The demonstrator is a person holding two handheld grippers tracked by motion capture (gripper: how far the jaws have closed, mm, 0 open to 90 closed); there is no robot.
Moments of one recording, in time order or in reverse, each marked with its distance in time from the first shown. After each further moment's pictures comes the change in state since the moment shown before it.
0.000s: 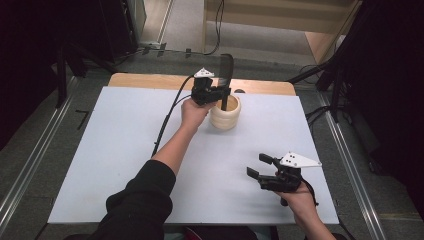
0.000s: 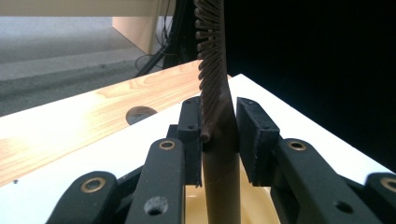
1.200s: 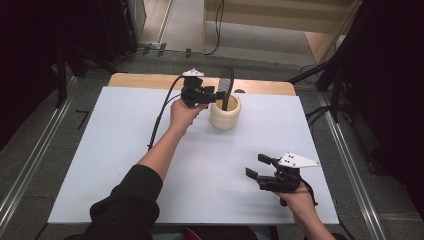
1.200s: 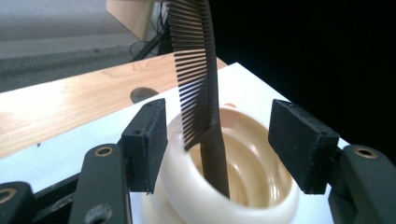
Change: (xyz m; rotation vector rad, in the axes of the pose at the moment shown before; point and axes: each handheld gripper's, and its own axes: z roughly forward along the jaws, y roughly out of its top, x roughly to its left) left arm 0.012 0.000 -0.035 0.050 -0.028 -0.047; right arm 0.002 0.000 0.002 0.007 0.008 -0.007
